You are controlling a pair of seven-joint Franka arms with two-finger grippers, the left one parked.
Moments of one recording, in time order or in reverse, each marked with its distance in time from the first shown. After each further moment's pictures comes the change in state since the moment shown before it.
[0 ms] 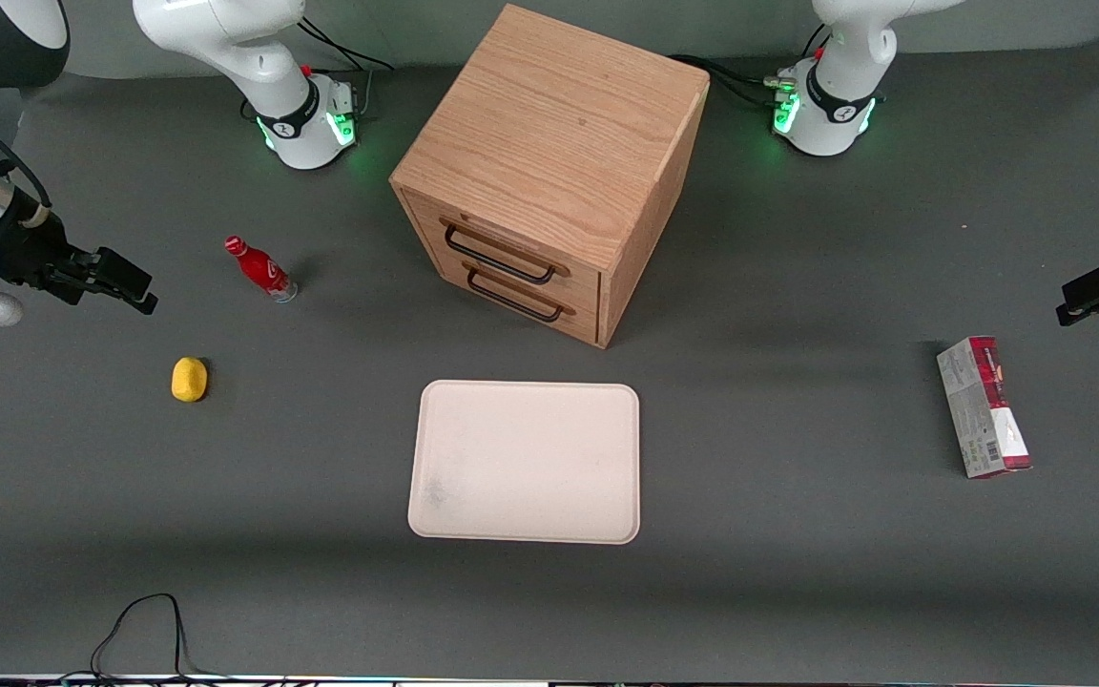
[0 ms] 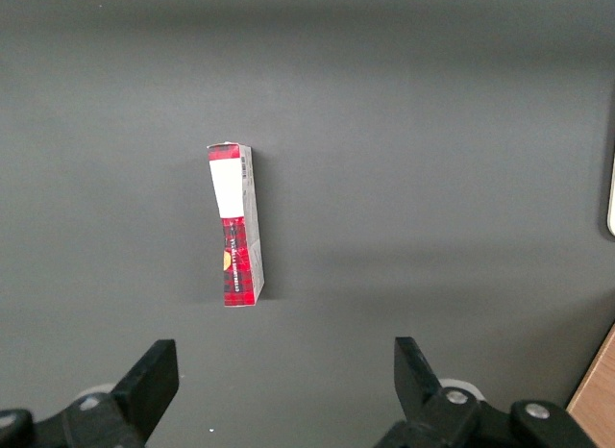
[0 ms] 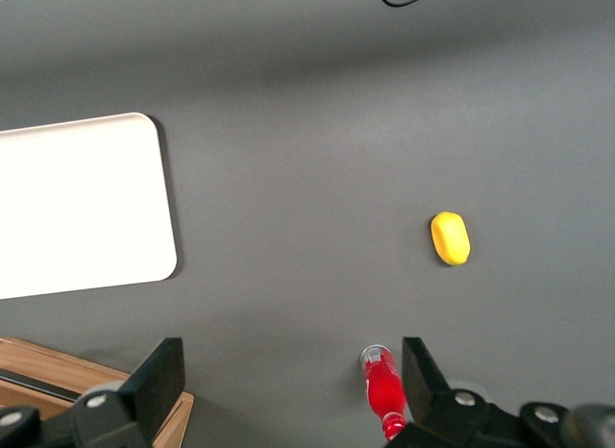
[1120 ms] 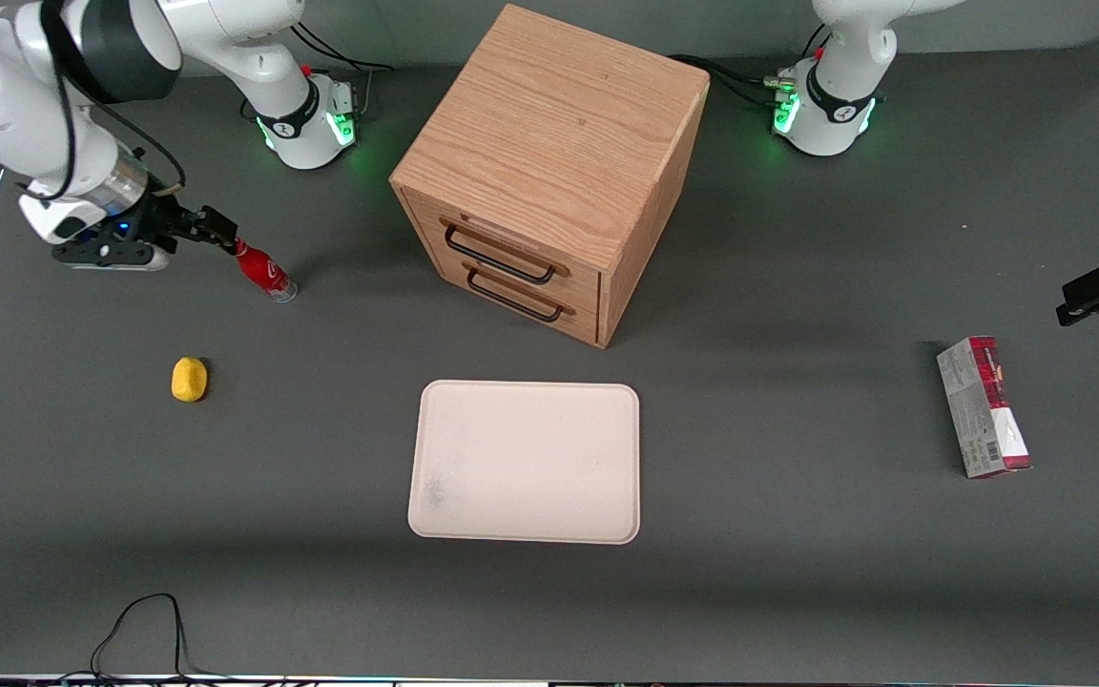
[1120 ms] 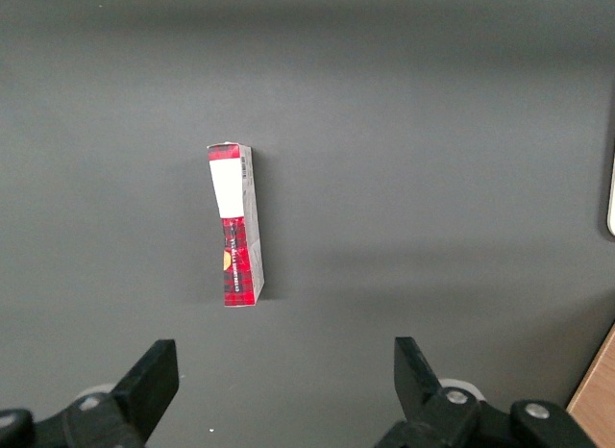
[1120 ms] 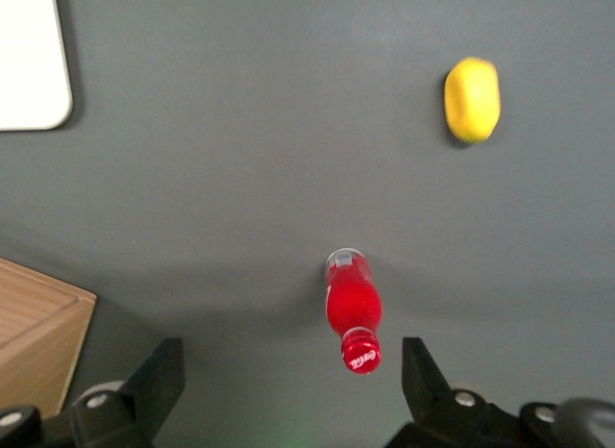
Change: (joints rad) arm -0.001 -0.365 -0.015 -0.783 -0.050 0.294 -0.078
